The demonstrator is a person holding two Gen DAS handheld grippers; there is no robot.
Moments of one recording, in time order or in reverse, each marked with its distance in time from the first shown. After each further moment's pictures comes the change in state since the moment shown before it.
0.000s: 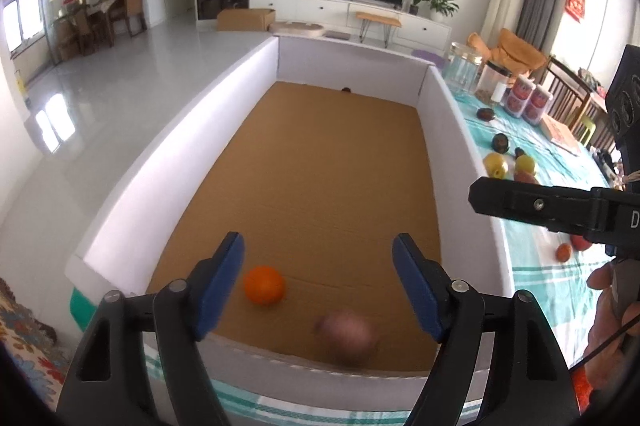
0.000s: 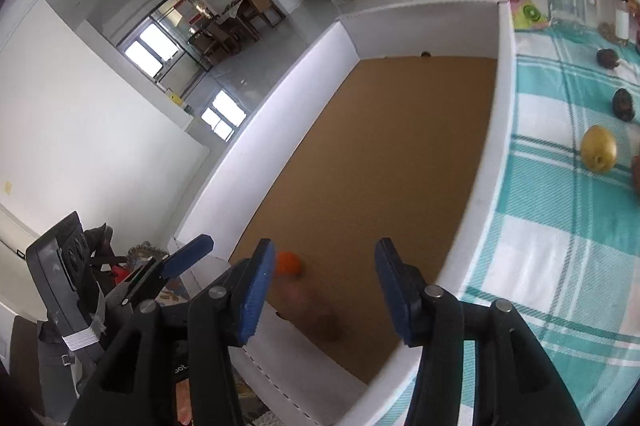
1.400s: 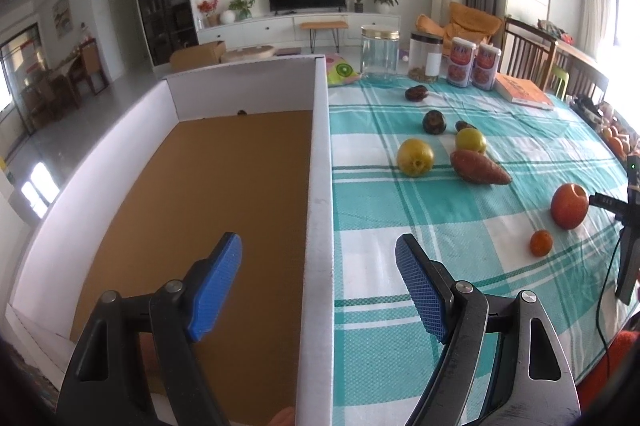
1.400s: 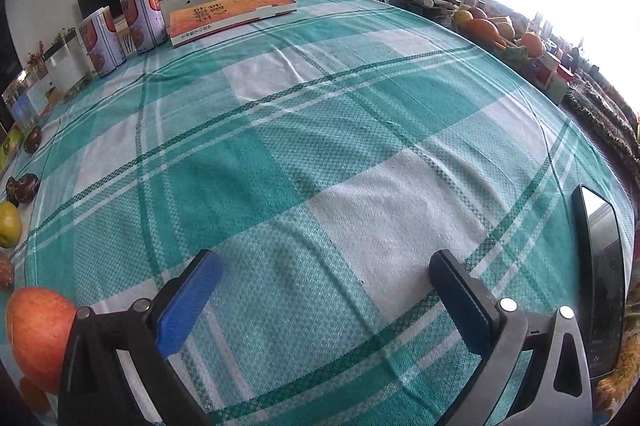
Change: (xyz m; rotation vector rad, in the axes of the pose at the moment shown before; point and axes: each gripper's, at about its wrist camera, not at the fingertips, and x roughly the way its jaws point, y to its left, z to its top) left arm 0.025 -0.130 -0.009 0.212 -0.059 -0.012; right arm -0.241 -0.449 -0.122 0.597 -0.221 -1.035
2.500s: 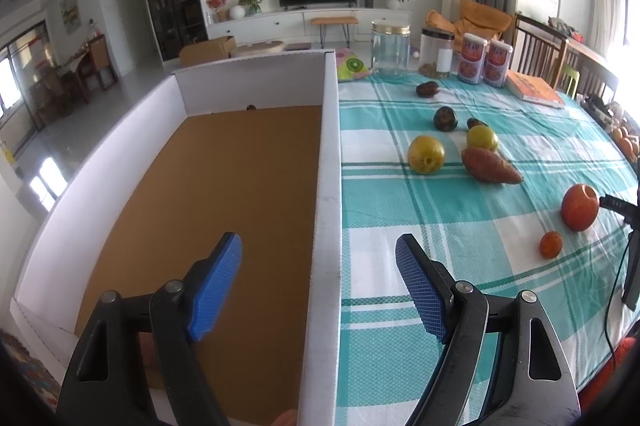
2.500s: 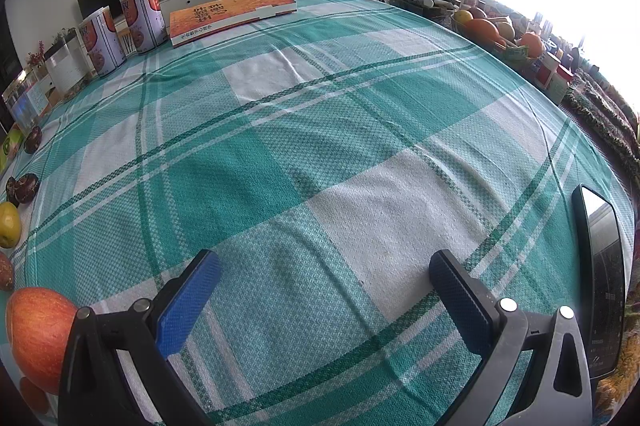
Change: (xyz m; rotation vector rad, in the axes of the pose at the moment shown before) left arm 0.005 -0.001 0.000 -0.017 0.023 0.037; right arm 0.000 0.000 0.000 0.000 -0.001 0.001
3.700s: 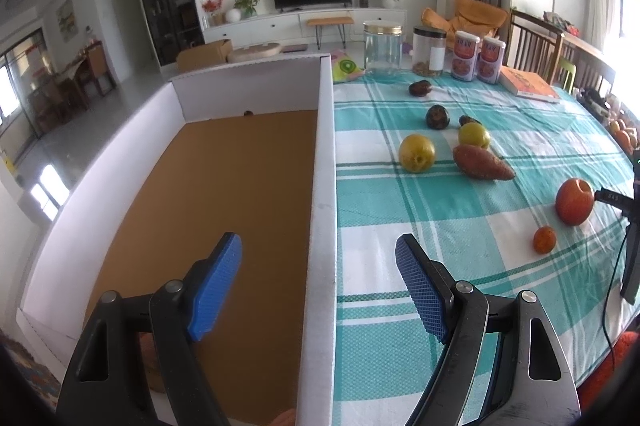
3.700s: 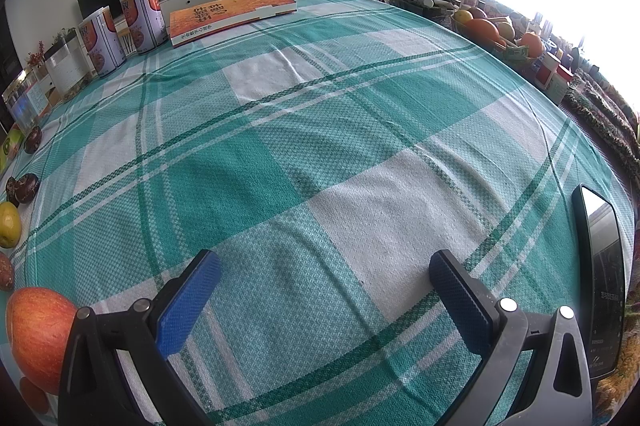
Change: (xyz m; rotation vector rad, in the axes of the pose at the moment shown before) left arm -0.011 -0.007 0.000 0.028 0.002 0.003; right arm 0.000 0.000 0.000 0.000 0.000 0.001
